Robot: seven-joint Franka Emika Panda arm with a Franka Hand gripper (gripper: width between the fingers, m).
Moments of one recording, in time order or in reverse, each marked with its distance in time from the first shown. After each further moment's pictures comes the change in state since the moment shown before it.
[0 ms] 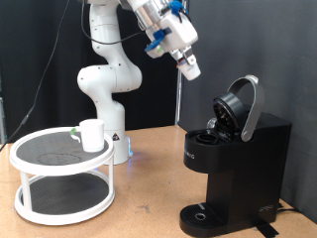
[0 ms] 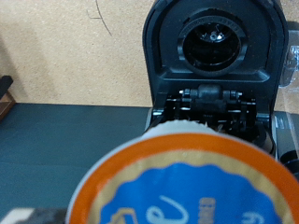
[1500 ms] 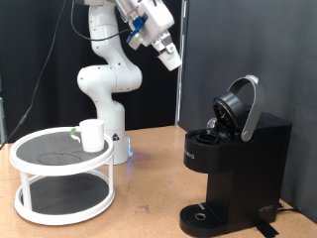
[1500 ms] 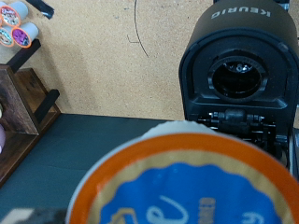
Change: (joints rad) arm -0.007 -0.062 -0.058 0.008 -0.053 0.025 -0.011
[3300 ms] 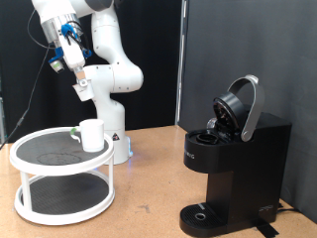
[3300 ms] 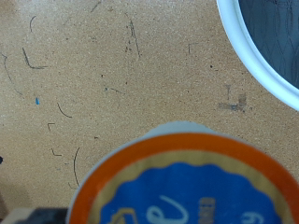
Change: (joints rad) arm -0.176 -0.137 -0.204 -0.229 -0.332 -0.032 -0.231
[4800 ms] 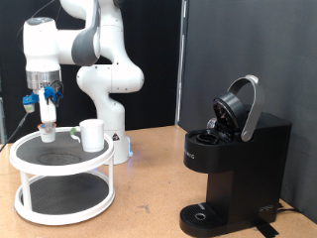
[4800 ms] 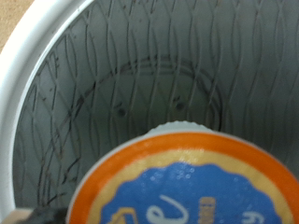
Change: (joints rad) arm -0.155 0.029 -0.081 -0.294 -0.416 0.245 -0.083
